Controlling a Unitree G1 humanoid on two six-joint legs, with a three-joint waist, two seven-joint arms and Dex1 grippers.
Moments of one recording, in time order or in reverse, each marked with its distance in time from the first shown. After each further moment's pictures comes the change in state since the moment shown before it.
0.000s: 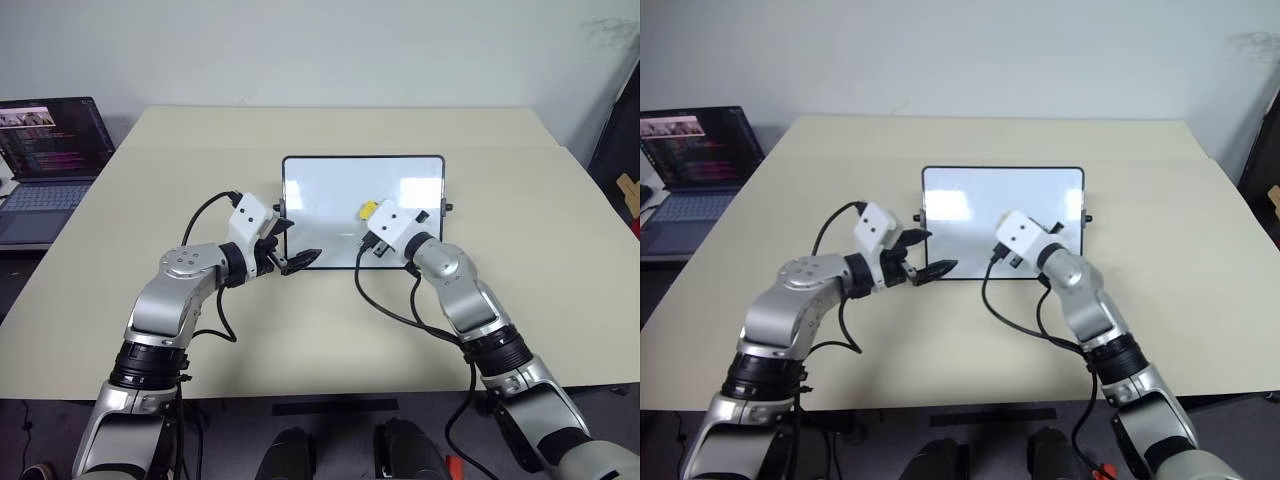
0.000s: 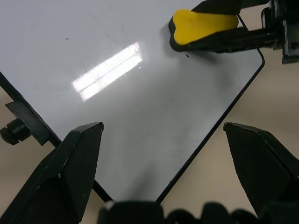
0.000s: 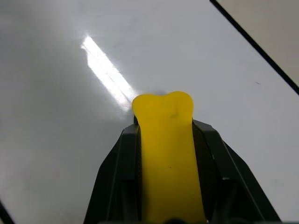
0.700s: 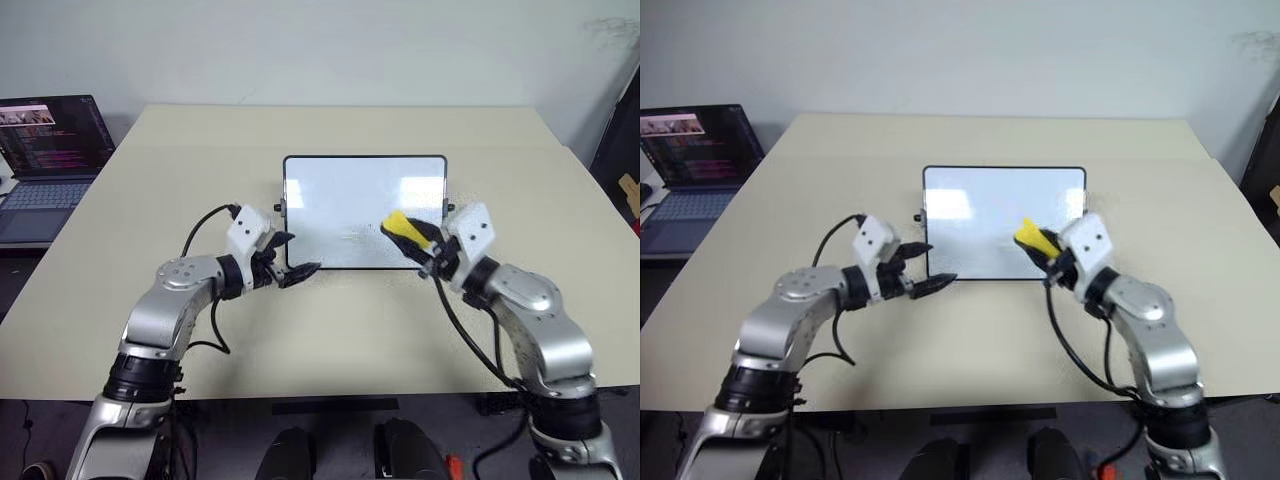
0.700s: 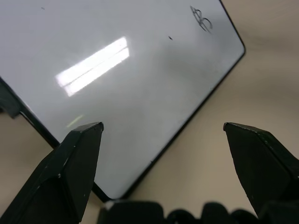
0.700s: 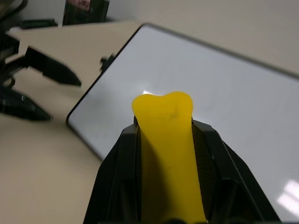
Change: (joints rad) left arm 0.113 0.049 0.004 -0.081 -0.058 0.001 -0.110; right arm 0.444 -0.148 -0.274 -0.613 0.530 0.222 0.303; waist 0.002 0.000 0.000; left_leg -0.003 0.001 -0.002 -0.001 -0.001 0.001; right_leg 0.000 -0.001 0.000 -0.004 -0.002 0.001
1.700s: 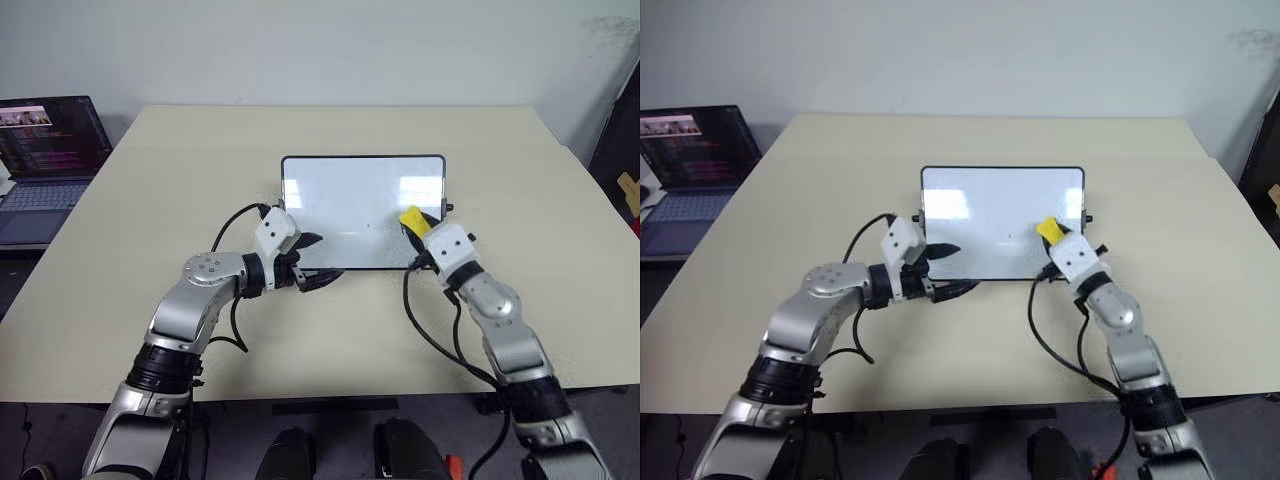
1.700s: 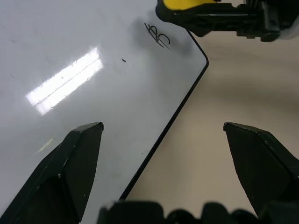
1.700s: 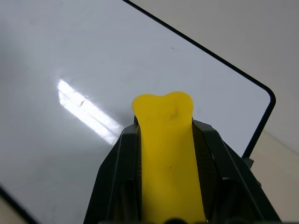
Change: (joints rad) left arm -0.116 -0.087 -0.088 0.103 0.046 -0.084 -0.003; right arm -0.232 0.123 0.115 0.607 -0.381 -0.601 -0.401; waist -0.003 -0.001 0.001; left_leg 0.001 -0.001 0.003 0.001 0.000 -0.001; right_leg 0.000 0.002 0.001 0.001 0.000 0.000
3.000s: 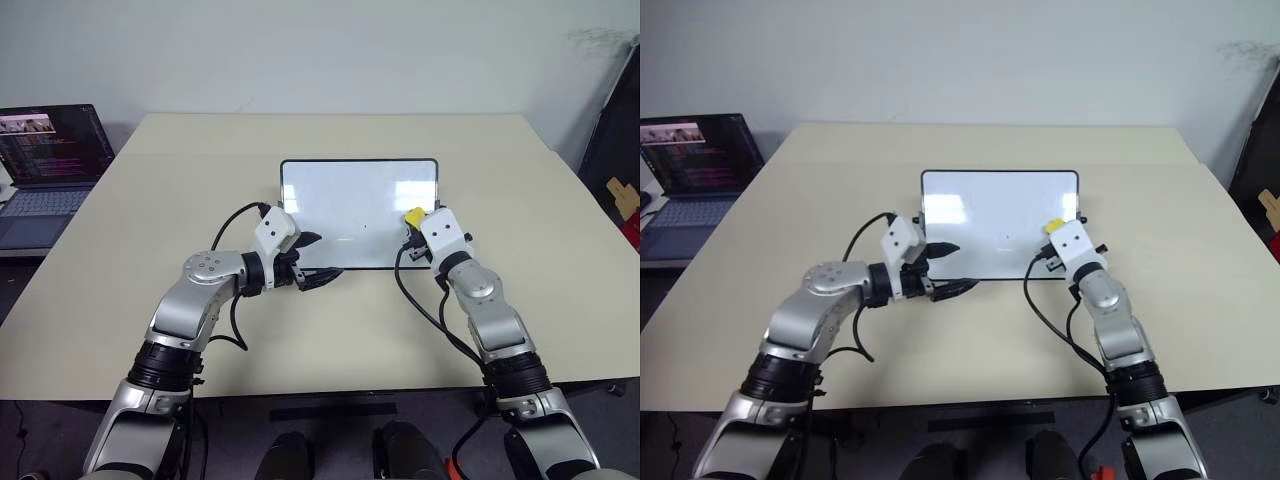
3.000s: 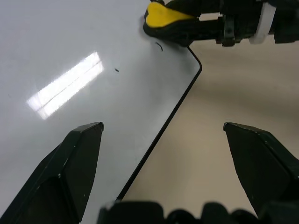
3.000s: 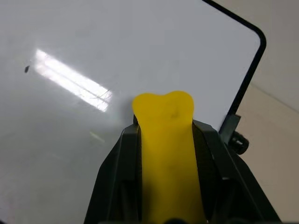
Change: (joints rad) left arm 0.003 0.000 0.000 0.010 0.007 0.003 -0.004; right arm -0.049 0.037 -0.011 0.029 -0.018 0.270 -0.056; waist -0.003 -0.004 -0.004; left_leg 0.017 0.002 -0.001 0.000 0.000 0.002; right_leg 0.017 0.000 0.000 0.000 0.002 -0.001
